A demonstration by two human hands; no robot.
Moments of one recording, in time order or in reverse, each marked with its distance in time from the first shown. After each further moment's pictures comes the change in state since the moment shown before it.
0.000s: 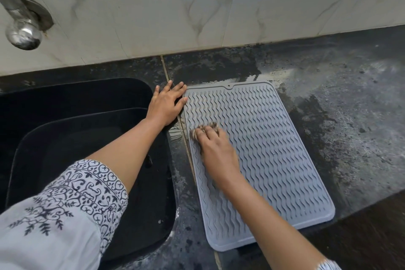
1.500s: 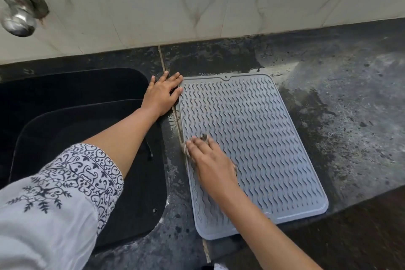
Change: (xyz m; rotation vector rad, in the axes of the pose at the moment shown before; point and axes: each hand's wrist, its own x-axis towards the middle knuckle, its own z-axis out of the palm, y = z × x) left_hand 0.000 0.003 0.000 0.004 -0.009 -0.031; right_hand -0.047 0.009 0.008 0.041 0.000 -0.172
